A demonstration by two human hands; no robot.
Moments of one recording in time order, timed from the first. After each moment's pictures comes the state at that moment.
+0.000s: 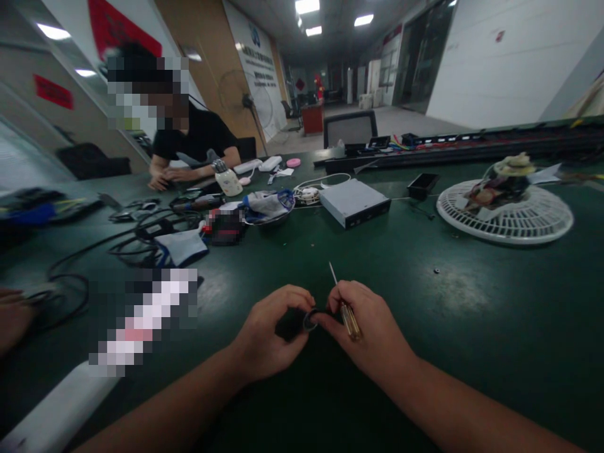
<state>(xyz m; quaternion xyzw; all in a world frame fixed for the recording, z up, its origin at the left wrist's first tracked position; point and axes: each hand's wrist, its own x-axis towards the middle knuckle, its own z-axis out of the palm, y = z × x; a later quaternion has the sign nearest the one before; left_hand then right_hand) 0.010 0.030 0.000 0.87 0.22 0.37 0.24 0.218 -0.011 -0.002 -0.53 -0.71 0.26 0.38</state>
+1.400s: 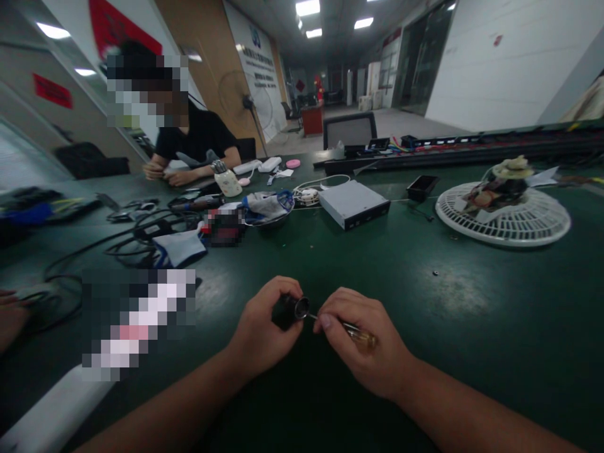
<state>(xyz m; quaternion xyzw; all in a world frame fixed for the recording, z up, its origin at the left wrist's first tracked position) 0.010 0.031 0.000 0.83 0.34 0.39 0.22 0.217 -0.014 0.008 -0.35 -0.74 0.31 0.48</state>
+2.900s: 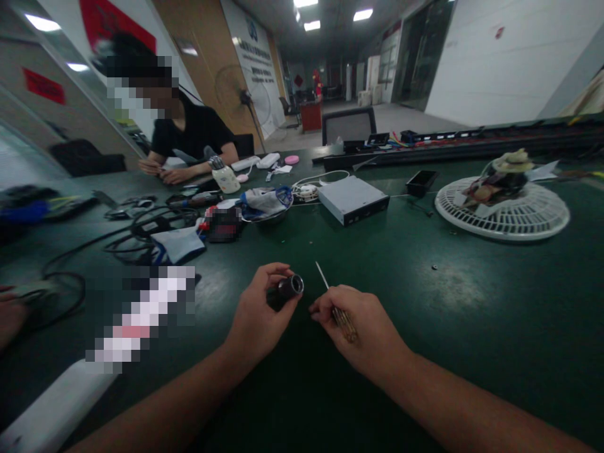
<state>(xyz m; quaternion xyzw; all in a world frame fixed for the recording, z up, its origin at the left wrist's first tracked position) 0.010 0.034 -0.007 0.76 0.47 0.39 0.22 0.217 -0.014 0.000 -0.43 -0.74 0.32 0.41</state>
